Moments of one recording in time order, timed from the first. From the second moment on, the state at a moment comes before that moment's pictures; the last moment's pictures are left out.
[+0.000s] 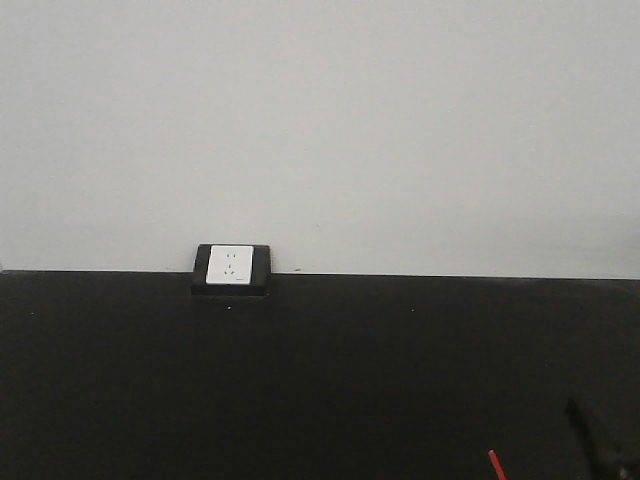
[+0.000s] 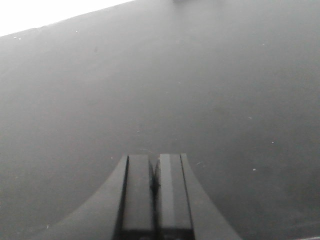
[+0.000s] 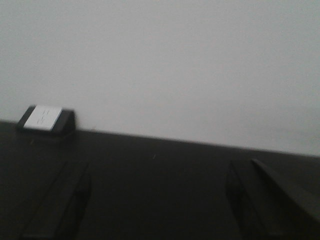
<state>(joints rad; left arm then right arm) -0.04 -0.02 0.03 0.07 0.43 0.17 0.01 1.05 -0.22 -0.29 -0.76 0.15</state>
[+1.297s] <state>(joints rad) -0.04 -0.02 0.03 0.07 0.43 0.17 0.01 1.74 -0.01 -0.38 -1.14 0.04</state>
